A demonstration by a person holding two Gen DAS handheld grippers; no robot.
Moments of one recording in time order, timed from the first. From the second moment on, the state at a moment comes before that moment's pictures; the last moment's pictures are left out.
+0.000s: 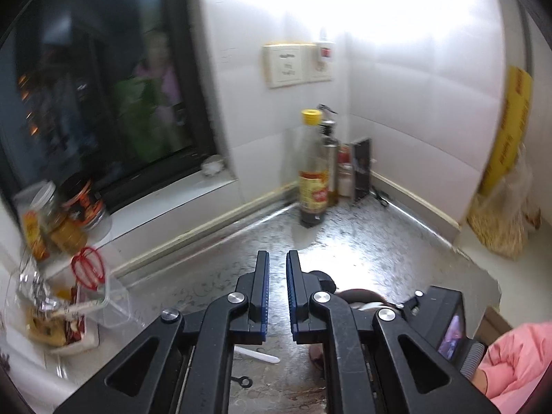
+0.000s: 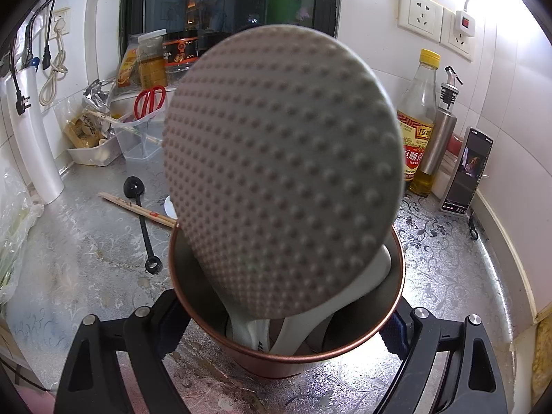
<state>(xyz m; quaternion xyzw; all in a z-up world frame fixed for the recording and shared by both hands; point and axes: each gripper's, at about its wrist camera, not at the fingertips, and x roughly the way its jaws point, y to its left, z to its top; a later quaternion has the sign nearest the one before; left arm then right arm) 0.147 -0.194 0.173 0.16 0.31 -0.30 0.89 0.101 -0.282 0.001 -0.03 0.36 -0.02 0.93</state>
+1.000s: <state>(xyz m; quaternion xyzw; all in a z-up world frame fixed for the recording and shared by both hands) 0.196 0.025 0.033 -0.11 0.52 -0.01 0.84 0.100 -0.281 0.004 -0.03 0.36 -0.02 0.93</state>
